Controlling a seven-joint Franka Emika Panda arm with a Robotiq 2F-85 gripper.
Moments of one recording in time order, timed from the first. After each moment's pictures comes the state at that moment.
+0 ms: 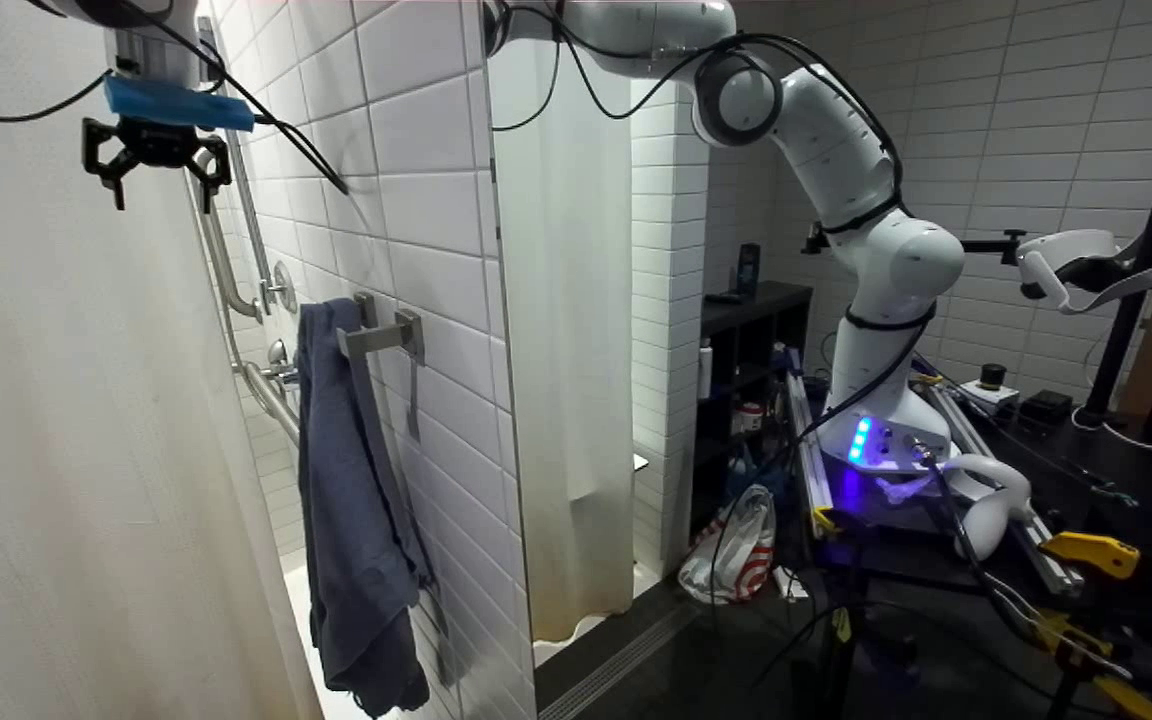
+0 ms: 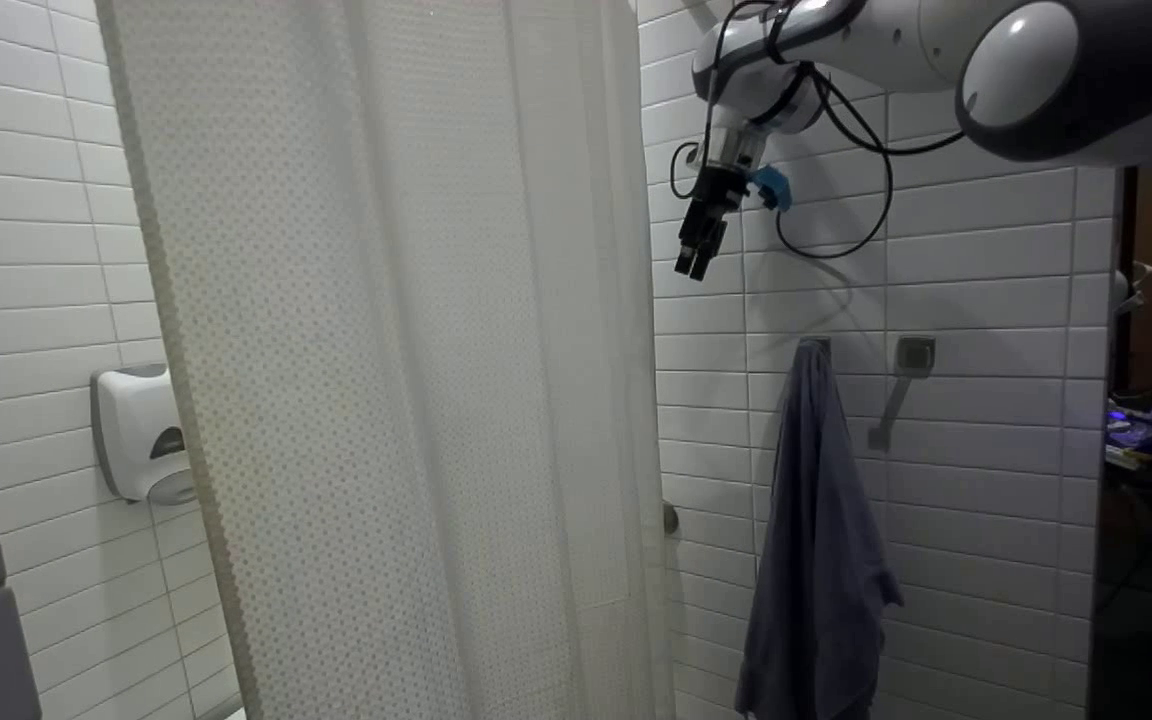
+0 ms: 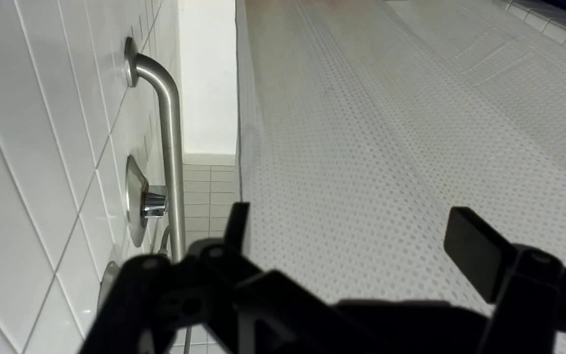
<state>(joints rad) -0.24 0.60 0.03 -0.84 0.33 1.60 -0.85</state>
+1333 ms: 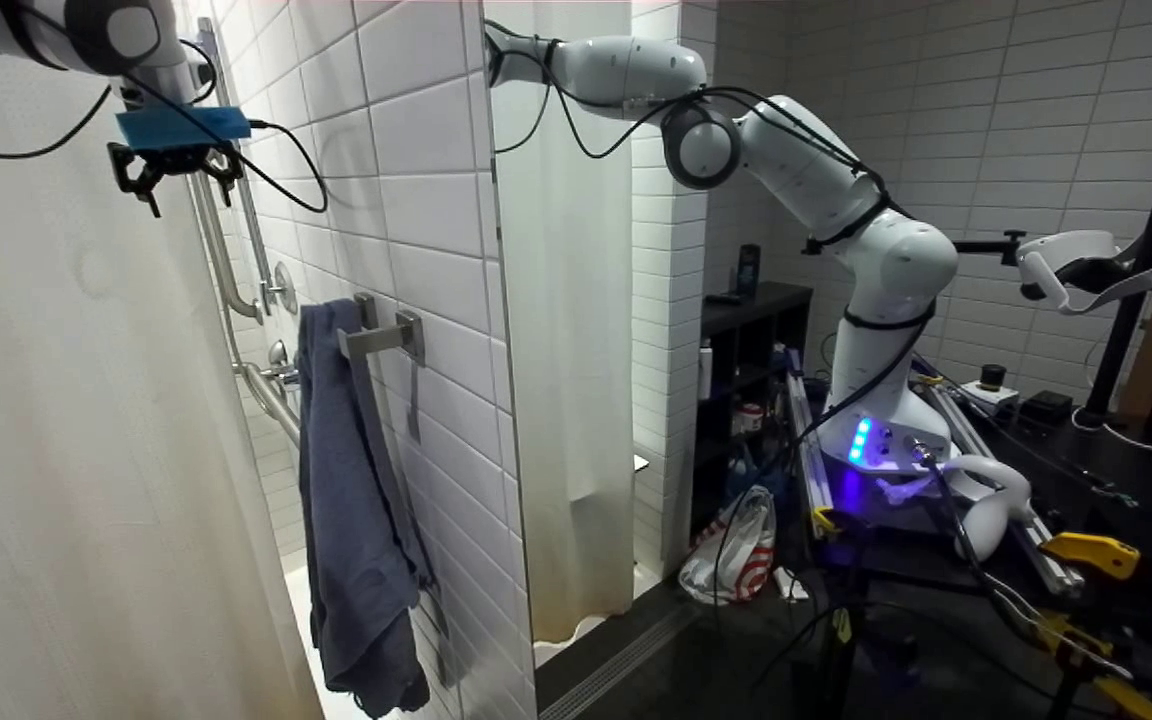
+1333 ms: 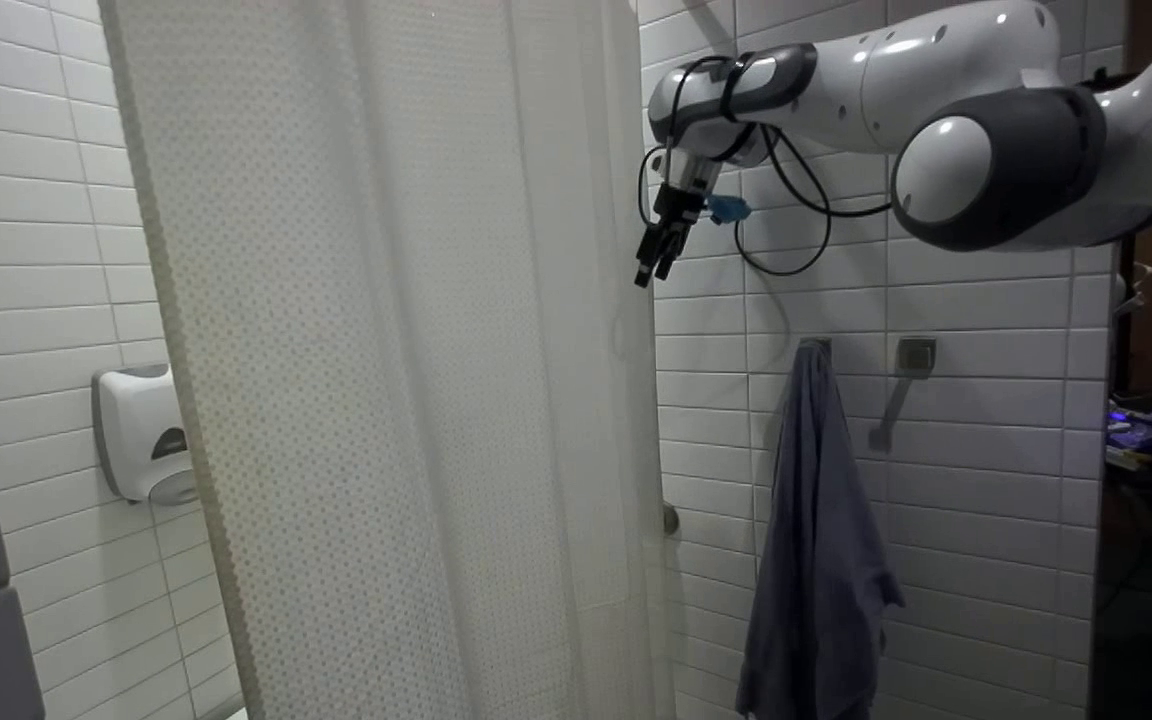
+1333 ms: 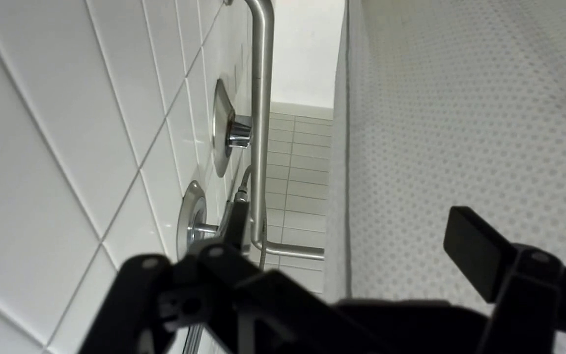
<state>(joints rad) -0.15 0.80 0.01 -0.59 0.22 1.83 -0.78</state>
